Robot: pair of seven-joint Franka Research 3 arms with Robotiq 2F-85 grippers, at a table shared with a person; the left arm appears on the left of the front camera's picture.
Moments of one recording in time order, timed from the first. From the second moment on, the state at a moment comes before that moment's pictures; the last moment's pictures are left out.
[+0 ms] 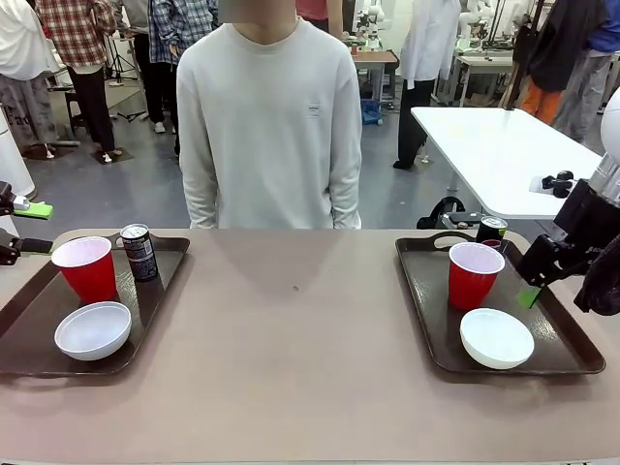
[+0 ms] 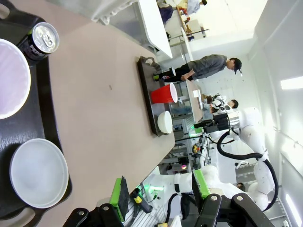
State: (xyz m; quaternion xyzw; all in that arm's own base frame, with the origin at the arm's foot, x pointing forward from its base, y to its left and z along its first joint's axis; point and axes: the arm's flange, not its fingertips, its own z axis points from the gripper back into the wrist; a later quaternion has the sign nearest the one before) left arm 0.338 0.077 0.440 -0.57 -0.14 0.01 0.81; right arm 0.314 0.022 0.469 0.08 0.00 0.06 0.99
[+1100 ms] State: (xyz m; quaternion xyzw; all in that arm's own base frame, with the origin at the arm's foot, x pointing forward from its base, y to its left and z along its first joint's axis) left arm 0.338 0.077 0.440 -0.57 -0.14 0.01 0.81; right arm 0.311 0.009 0.485 0.16 -0.03 0.03 0.99
